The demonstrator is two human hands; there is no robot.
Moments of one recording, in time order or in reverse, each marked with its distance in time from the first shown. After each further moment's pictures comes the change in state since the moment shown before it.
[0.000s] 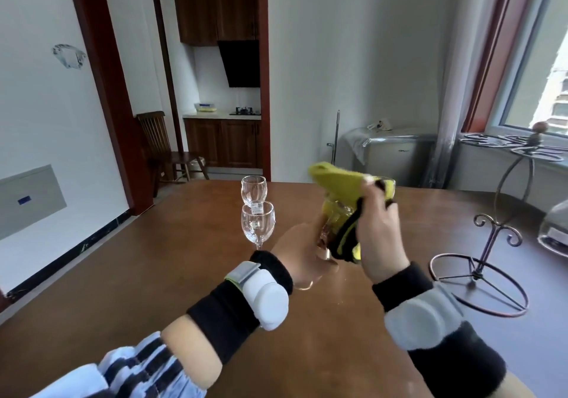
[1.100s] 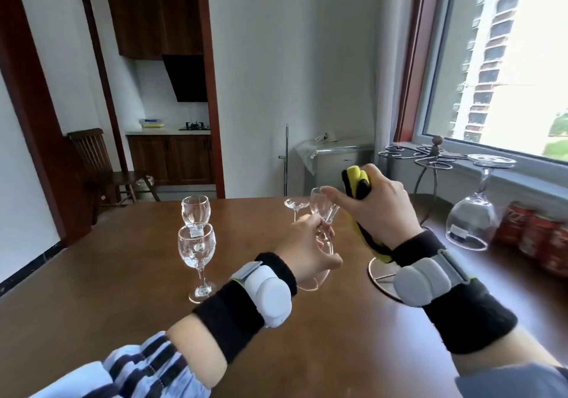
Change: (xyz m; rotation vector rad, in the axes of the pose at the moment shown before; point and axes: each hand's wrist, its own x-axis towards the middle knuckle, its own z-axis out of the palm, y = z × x) left_hand 0.058 0.061 0.046 -0.221 0.058 0.024; right_hand 0.054 -0.054 -0.099 -1.117 0.038 -0.364
